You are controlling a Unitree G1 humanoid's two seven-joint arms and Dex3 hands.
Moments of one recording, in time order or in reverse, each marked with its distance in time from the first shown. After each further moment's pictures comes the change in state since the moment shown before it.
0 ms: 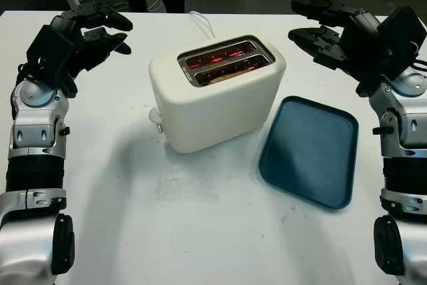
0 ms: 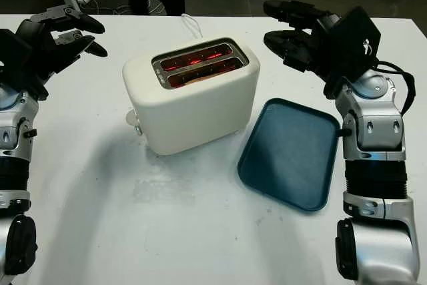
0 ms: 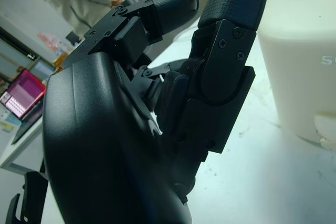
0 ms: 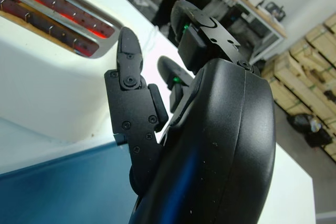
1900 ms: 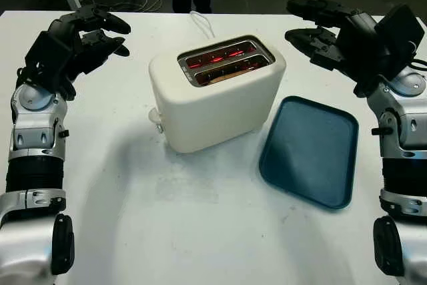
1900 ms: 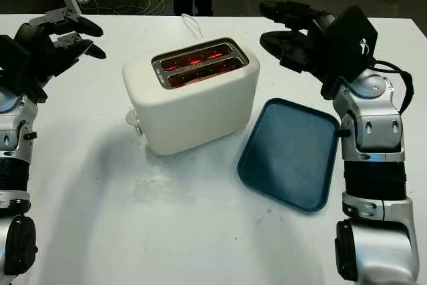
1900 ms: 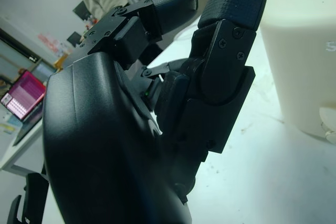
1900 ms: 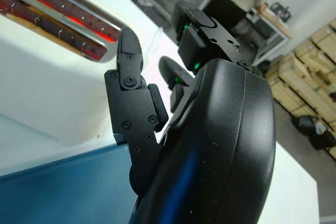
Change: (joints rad) left arm 0.003 0.007 0.011 0.058 -0.001 -0.072 -0.023; right arm 0.004 0.002 0.012 -0.027 0.009 0.038 -0.004
